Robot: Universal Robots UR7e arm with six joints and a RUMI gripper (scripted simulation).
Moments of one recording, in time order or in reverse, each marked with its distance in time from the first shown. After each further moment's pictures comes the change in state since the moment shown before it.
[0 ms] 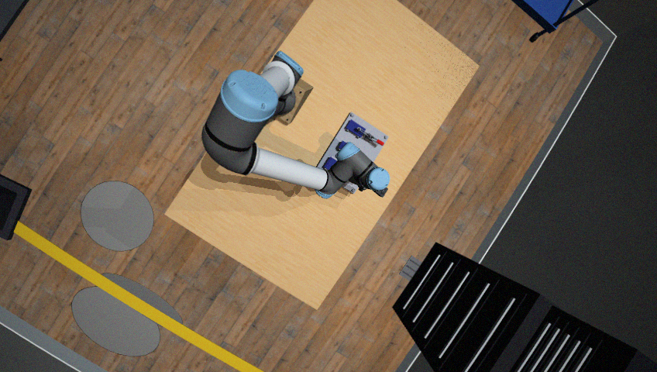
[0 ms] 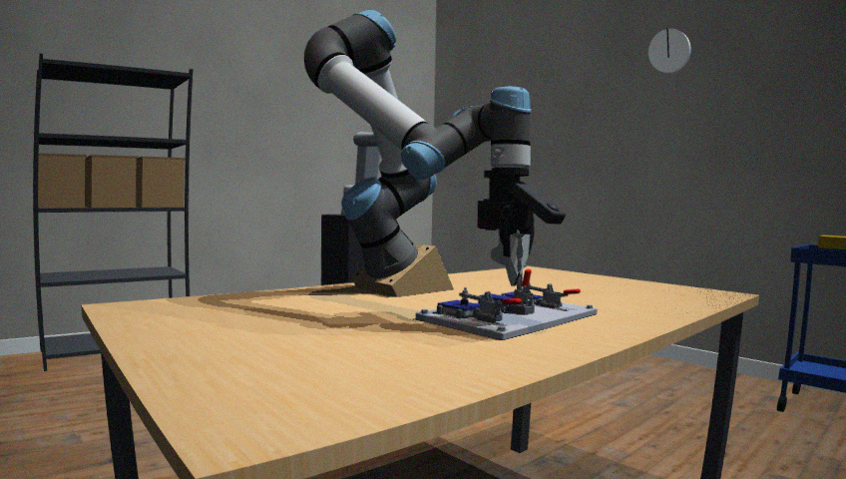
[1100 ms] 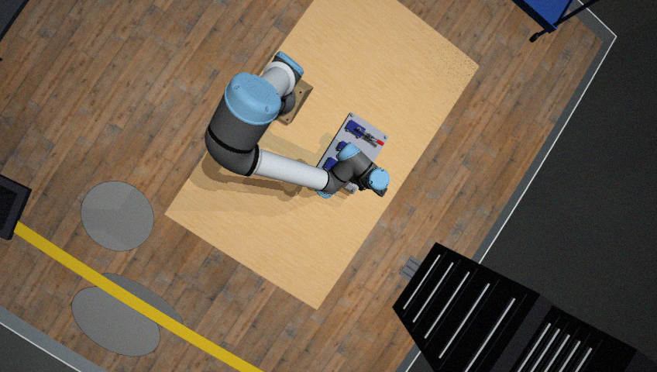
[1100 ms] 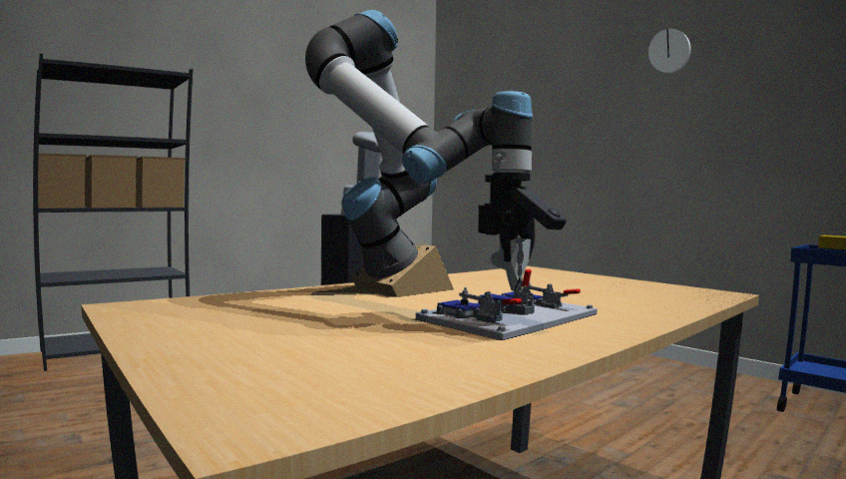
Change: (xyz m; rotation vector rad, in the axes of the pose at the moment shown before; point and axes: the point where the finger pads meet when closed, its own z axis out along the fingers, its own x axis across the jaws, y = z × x) arm -0.001 0.000 0.009 -0.009 -0.001 -0.001
